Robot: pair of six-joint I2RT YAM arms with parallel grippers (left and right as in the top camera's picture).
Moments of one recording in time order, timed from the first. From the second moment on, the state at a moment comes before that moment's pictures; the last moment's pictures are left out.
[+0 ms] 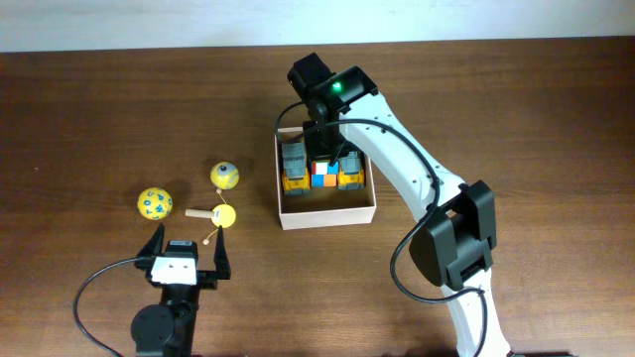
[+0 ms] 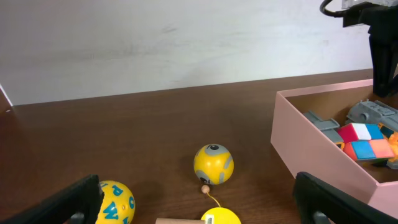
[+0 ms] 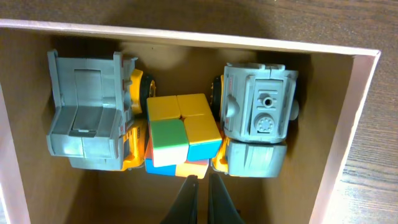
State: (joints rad) left arm -0.01 0.01 0.01 -0.08 0.03 0.08; right arm 0.56 2.27 2.19 -1.32 0.07 0.44
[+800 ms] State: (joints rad) left arm -0.01 0.01 0.01 -0.08 0.03 0.08; right arm 0.61 2.27 2.15 -1.26 0.06 0.44
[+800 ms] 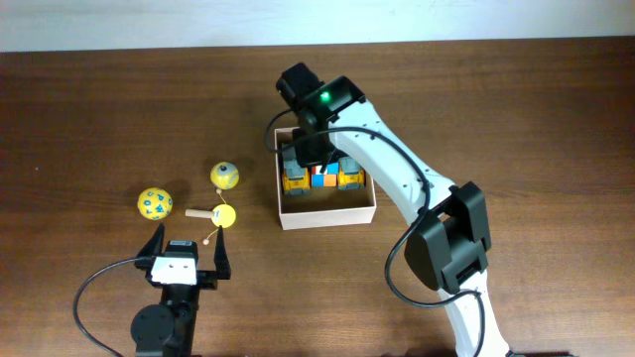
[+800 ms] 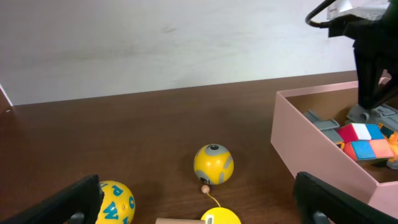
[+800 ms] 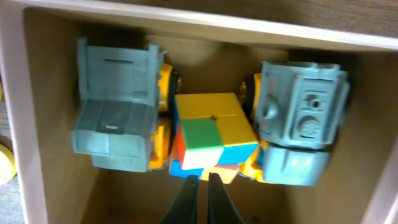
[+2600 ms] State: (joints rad) left arm -0.01 0.01 0.01 -0.08 0.03 0.08; right arm 0.55 2.38 2.19 -1.28 0.01 0.41
